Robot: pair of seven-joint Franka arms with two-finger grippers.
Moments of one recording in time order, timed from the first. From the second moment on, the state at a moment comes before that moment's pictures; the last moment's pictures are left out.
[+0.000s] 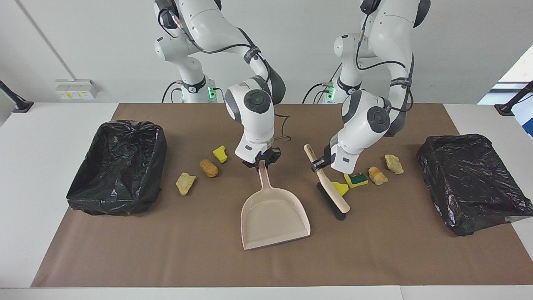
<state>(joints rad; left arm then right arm) 0.03 0.28 -0.46 -1.86 -0.19 1.94 -0.80 0.49 0.34 -0.04 -1.60 0.05 1.90 0.05</state>
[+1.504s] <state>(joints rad) 0.35 -0.02 -0.41 -2.06 0.20 1.78 -0.20 0.59 0.07 -0.02 -2.04 -0.04 1.96 -0.69</state>
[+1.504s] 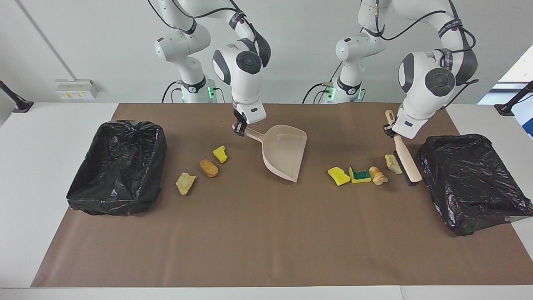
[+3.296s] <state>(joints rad) -0.12 0.00 -0.45 -2.30 0.10 2.14 -0.36 0.60 0.17 -0.02 -2.04 -0.04 2.08 -0.68</state>
